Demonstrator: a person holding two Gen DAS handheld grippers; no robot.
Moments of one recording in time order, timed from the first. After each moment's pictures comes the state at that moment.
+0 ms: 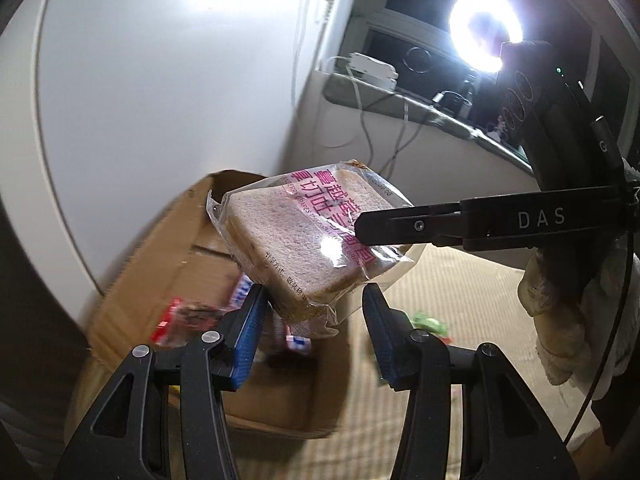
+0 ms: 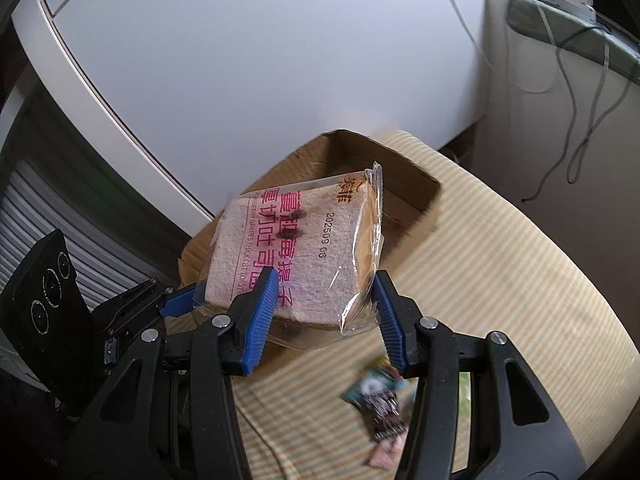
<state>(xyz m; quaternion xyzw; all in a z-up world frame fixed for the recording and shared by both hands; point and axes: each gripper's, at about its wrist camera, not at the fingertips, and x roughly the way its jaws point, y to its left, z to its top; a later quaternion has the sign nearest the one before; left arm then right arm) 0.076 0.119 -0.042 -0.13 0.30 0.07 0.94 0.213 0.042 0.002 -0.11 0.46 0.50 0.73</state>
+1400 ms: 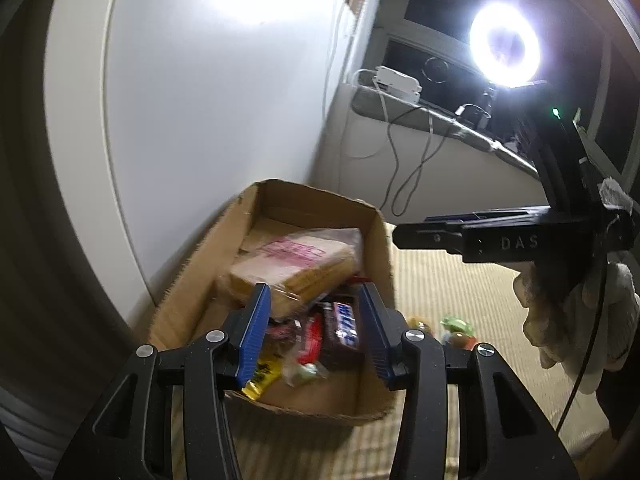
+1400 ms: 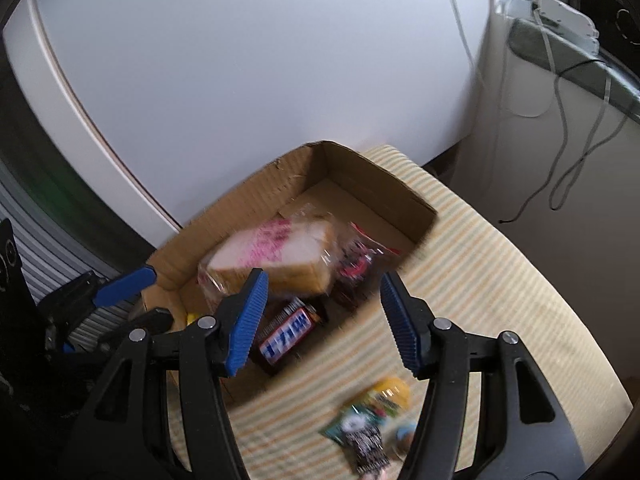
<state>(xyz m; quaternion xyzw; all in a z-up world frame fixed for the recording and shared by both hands) 0.061 0.137 -0.041 -0.12 0.28 0.09 0.95 0.210 0.051 -0.004 -0.16 0.43 0.45 0.77</state>
